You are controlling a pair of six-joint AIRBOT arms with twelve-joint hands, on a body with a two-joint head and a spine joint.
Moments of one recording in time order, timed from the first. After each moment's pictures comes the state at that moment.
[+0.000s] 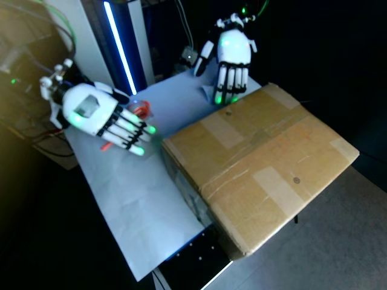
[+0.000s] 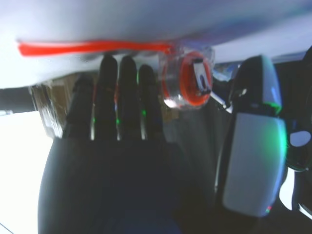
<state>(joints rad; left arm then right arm) 1.19 -0.80 0.64 2.80 0.72 -1.74 -1.35 -0.82 0.59 -2.77 -1.00 2.15</state>
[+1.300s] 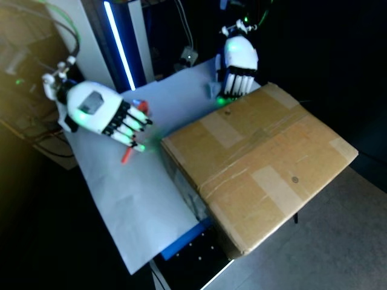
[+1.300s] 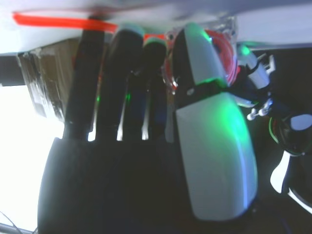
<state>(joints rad) 1.14 -0.87 0.70 2.76 0.83 -1.76 -1.32 -0.78 0.56 -2.79 -1.06 2.14</state>
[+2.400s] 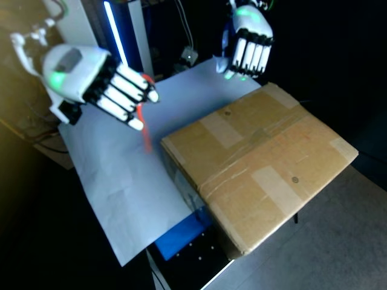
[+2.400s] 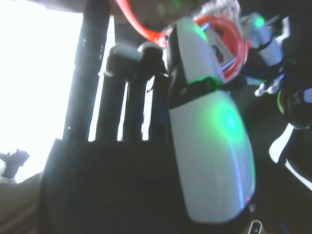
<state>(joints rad) 0.96 -0.75 0.66 2.95 1.01 -1.90 -1.17 -0.64 0.53 -2.89 -1.33 2.15</state>
